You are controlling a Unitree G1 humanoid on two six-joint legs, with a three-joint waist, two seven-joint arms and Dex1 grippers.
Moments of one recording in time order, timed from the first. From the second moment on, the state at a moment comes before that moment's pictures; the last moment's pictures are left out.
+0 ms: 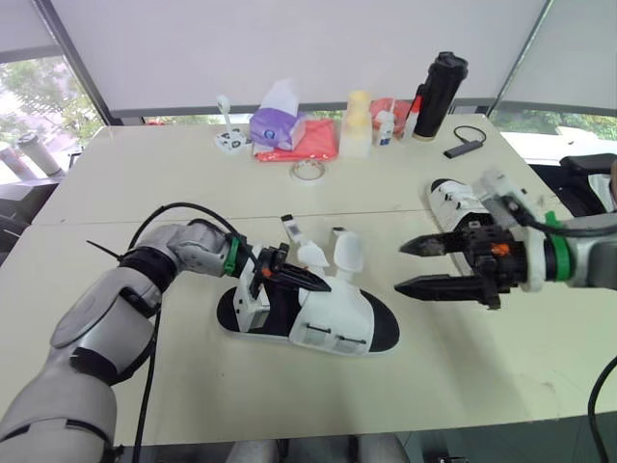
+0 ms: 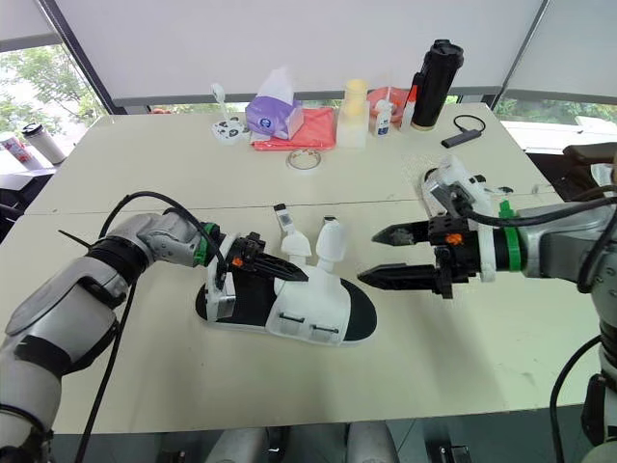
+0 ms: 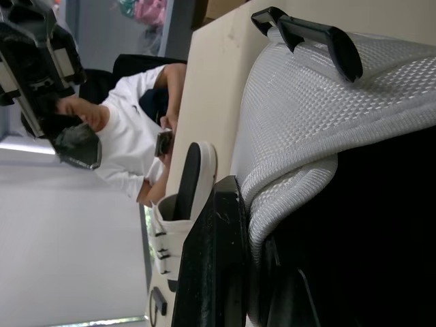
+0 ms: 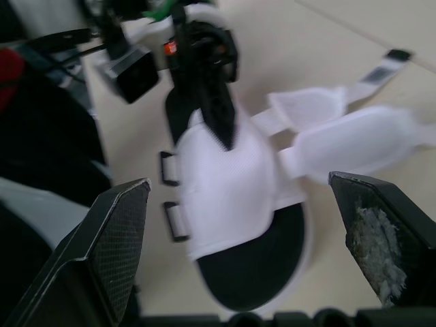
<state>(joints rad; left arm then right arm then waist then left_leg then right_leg) -1.10 0.61 -0.79 0.92 0.32 -1.60 -0.43 -0.54 -1.05 -0.25 -0.46 1.04 1.34 0.97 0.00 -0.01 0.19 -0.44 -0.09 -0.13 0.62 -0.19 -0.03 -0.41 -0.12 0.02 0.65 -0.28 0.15</state>
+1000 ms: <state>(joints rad) -0.83 0.60 -0.47 0.68 0.84 -1.53 -0.22 -0.48 -1.05 -0.12 -0.51 0.97 1.22 0.88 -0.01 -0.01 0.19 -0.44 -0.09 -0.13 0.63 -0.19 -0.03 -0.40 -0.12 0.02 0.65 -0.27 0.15</state>
